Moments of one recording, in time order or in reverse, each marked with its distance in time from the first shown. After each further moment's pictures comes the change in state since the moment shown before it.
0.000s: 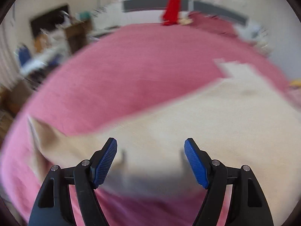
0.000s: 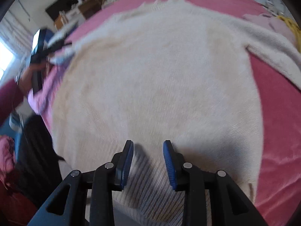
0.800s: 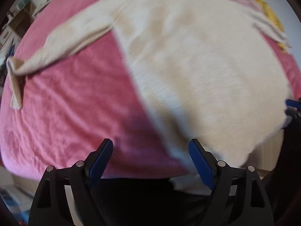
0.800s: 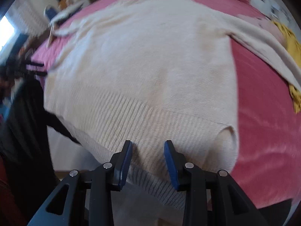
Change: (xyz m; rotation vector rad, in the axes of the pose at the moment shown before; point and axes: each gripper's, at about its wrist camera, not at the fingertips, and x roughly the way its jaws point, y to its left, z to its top) left arm -0.069 -0.098 -0.125 0.312 0.491 -0.120; right arm -0.054 0.013 -0.088 -0.107 0.070 -0.093
